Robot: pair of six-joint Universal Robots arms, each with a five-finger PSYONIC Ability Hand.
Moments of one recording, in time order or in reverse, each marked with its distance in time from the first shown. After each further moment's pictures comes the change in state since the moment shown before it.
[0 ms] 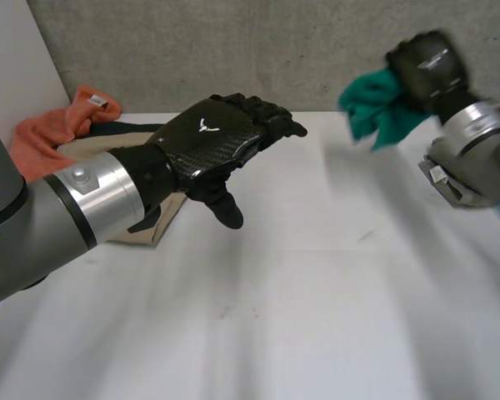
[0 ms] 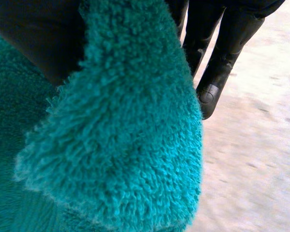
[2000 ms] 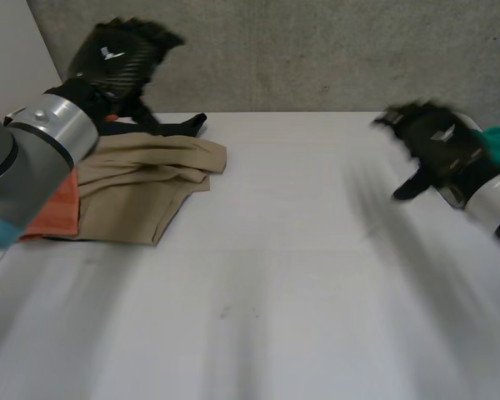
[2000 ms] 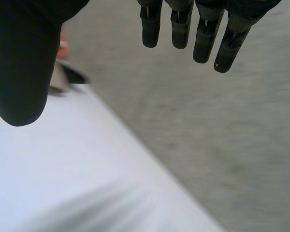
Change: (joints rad) left arm 0.175 -0.127 0.099 0.269 -0.335 0.033; right arm -0.039 -0.426 0.614 0.189 -0.040 0.079; left_hand 0.000 -0.001 0.000 0.000 0.000; right_hand -0.717 -0.936 -0.948 -0.950 -0.887
